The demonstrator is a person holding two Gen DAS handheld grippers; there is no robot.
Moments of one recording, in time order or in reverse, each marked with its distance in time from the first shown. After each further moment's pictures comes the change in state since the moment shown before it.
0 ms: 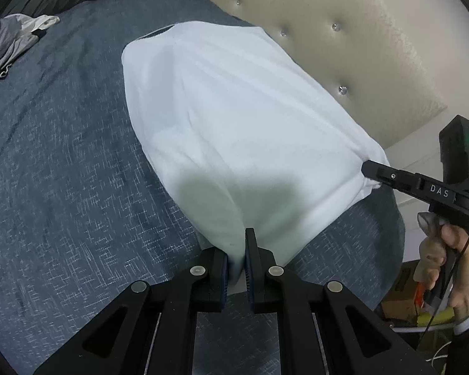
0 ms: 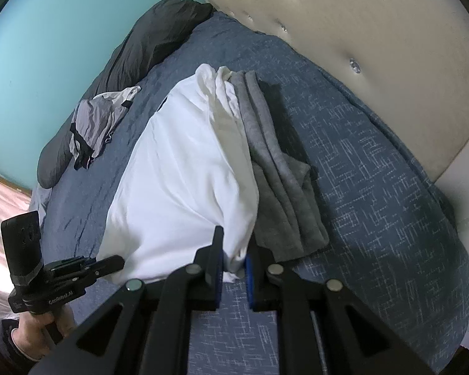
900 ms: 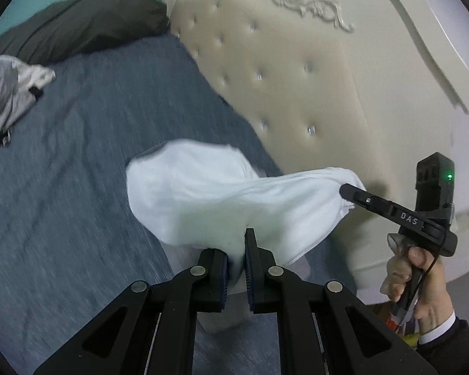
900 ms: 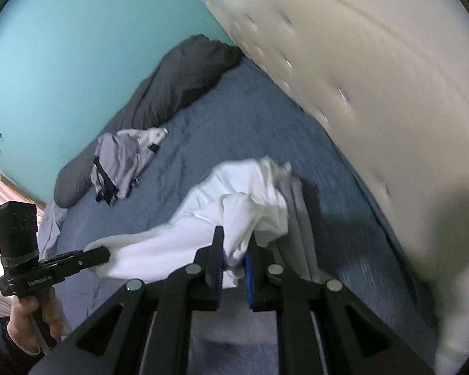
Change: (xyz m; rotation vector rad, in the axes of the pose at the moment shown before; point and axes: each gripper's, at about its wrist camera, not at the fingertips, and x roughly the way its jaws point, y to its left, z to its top) left arm -0.127 -0.003 0.139 0.009 -0.155 -0.068; right arm -0.061 0.067 0.114 -0.061 -0.147 0.060
